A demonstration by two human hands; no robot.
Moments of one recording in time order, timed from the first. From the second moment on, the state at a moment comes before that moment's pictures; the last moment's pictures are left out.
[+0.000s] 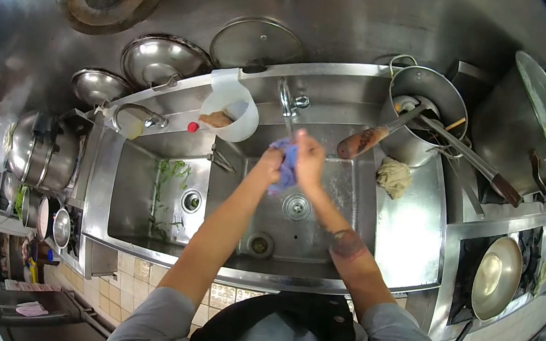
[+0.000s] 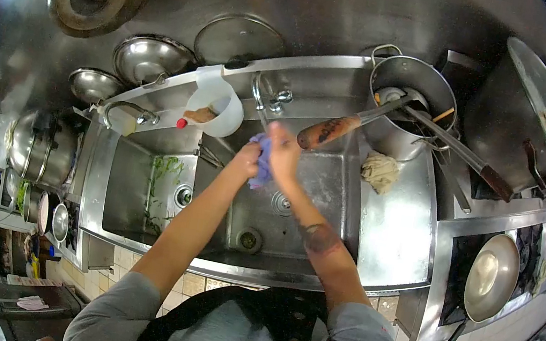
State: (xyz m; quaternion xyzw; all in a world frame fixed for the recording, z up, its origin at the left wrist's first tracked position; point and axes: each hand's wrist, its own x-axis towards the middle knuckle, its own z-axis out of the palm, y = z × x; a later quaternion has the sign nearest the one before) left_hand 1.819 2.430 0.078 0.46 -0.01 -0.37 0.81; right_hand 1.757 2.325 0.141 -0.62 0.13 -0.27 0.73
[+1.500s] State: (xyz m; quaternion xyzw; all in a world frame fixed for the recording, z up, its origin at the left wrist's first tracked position) left_hand 1.795 2.387 0.198 0.73 0.10 -0.39 0.55; right_hand 1.774 2.261 0.099 -0.92 0.01 -0.08 0.39
